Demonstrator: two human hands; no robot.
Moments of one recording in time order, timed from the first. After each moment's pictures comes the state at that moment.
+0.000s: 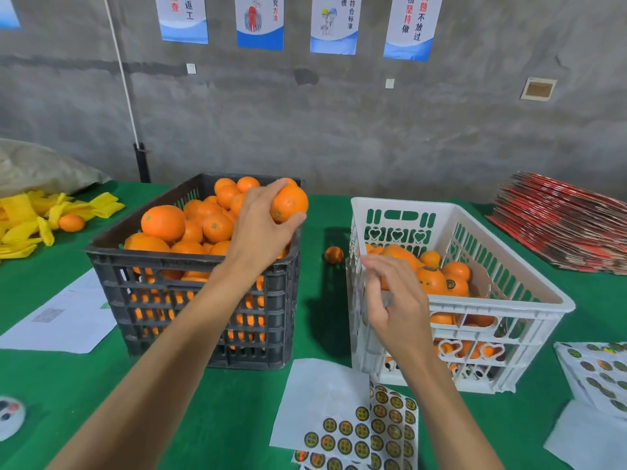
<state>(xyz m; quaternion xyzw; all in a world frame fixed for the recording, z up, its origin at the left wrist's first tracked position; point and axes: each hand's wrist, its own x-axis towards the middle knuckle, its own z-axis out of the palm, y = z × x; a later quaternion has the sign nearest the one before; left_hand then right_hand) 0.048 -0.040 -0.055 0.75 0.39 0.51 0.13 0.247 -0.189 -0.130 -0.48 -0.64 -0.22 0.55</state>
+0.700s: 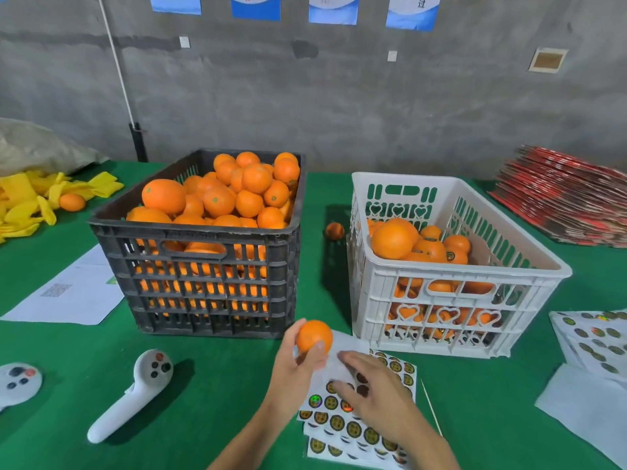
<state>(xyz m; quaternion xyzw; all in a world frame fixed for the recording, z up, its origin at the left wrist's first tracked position) 0.061 -0.185 -0.287 0.55 0.39 0.43 0.60 0.233 -0.267 -0.279 -0.68 -0.67 0.18 0.26</state>
